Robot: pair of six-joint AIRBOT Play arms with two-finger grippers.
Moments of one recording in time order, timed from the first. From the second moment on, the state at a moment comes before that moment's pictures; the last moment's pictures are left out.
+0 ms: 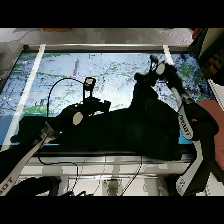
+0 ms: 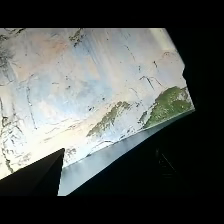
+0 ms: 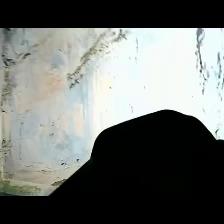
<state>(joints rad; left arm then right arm) -0.58 -1.29 0.95 1.37 -0.25 -1.56 0.12 -1.93 2.00 -1.24 1.10 1.71</state>
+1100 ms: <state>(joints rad) -0.59 -1.27 0.95 1.23 -0.44 -1.63 0.13 -0.84 0.88 -1.40 1.60 1.52</state>
